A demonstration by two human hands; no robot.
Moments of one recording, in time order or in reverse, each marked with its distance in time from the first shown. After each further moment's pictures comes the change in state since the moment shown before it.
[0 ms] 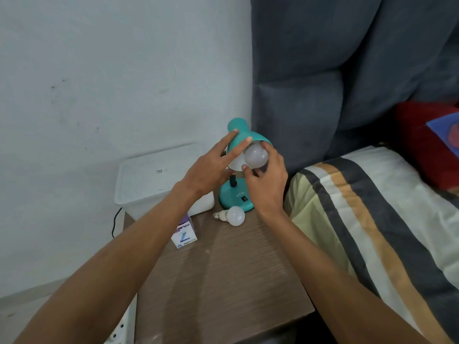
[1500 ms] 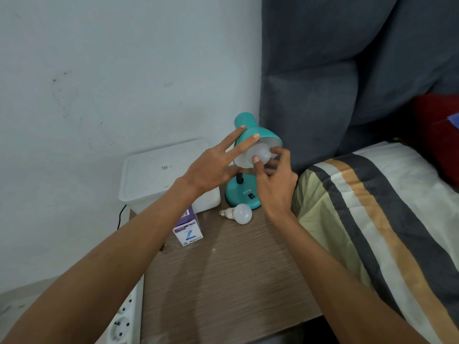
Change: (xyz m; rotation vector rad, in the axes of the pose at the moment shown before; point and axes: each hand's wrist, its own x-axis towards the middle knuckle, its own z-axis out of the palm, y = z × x) left_hand -0.002 -0.011 -0.003 -0.043 -0.040 0.000; right_hand 0.000 0.014 0.007 0.054 0.004 0.135
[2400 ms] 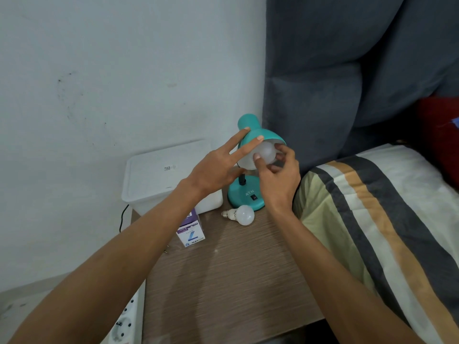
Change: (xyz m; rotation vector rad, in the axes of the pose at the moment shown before) left_hand 0.000 0.003 -0.001 0.004 0.010 0.001; right_hand 0.005 -0.009 0.007 0.091 0.067 0.071
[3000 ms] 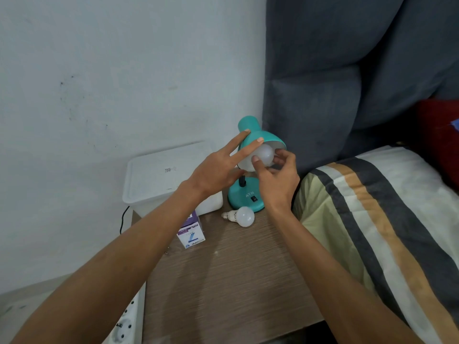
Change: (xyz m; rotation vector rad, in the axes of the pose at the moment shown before) left_hand 0.000 0.004 -0.001 -0.002 0.013 -0.011; right_hand 0.001 -0.003 0.000 0.002 -0.002 0.043
